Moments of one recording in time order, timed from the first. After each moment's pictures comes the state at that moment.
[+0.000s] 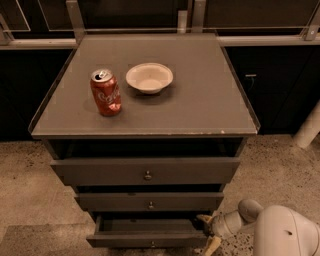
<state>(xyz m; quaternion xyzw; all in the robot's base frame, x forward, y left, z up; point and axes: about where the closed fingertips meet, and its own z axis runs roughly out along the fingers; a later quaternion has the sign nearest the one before) 0.460 -0.201 0.197 -0.56 0.69 0.39 0.25</state>
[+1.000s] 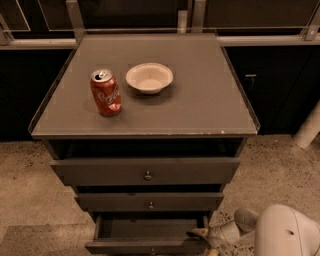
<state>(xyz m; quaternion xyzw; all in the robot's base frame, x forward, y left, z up) 0.407 -0.174 0.195 -0.53 0.70 0.44 0.20</state>
